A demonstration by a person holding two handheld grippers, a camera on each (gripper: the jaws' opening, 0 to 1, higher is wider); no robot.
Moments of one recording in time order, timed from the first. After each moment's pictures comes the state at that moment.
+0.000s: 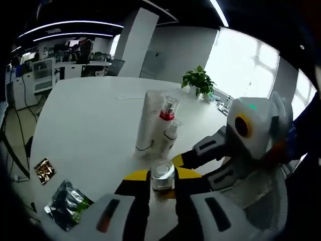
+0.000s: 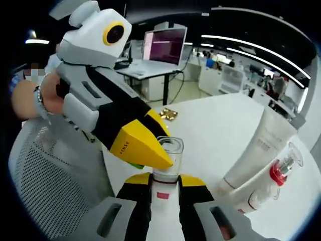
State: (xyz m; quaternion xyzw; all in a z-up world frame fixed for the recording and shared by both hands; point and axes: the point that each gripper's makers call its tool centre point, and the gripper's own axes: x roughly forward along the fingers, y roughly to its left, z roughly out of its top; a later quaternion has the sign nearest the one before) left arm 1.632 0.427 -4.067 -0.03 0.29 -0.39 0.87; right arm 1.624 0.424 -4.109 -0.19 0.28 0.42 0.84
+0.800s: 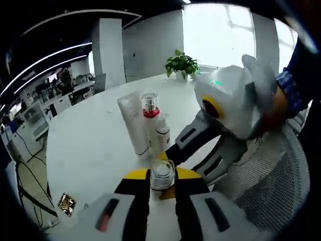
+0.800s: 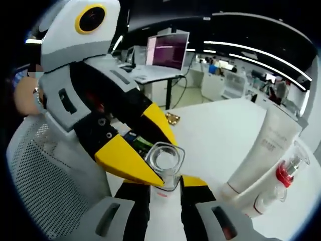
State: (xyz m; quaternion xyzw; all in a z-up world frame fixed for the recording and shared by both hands) left arm 1.619 0.416 -4.063 0.14 0.23 -0.43 0.86; right arm 1.628 0.430 -4.112 -0.16 0.25 0.44 0.85
